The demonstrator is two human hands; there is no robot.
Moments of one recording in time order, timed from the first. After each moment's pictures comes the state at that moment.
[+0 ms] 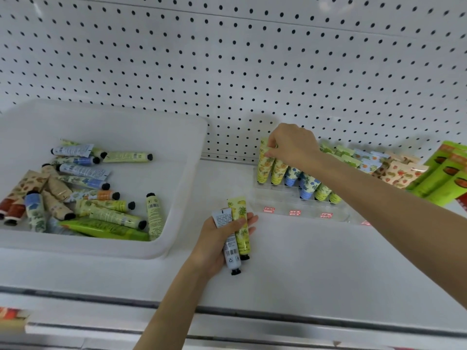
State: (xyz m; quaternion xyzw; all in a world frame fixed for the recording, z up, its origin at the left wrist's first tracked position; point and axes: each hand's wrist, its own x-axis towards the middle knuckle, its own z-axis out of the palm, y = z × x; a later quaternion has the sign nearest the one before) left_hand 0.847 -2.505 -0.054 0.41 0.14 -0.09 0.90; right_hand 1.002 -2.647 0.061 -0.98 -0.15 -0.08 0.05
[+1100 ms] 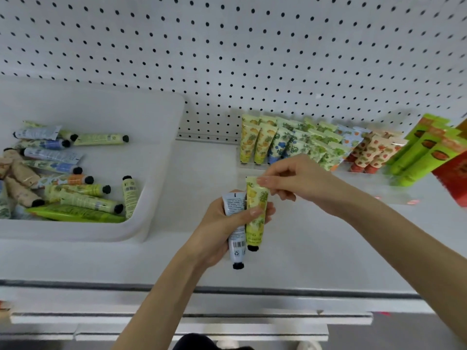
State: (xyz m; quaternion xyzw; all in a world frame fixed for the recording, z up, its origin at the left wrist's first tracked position) left_hand 0.827 -2.535 -0.026 0.46 0.00 -0.17 0.87; right_hand 0.884 -2.696 0.054 -0.85 -0.14 0.18 0.48
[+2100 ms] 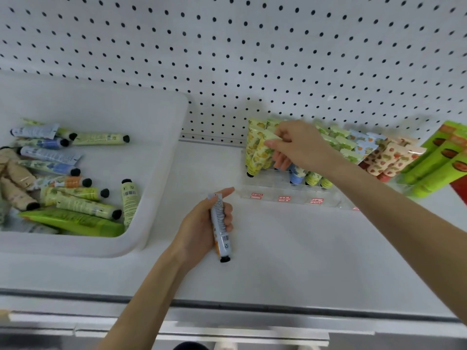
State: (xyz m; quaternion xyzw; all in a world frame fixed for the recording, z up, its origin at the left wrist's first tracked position) left_hand 0.857 -2.501 -0.060 0.40 0.06 -0.17 0.90; right_hand 0.969 -2.684 0.049 -0.92 -0.14 0.05 0.35
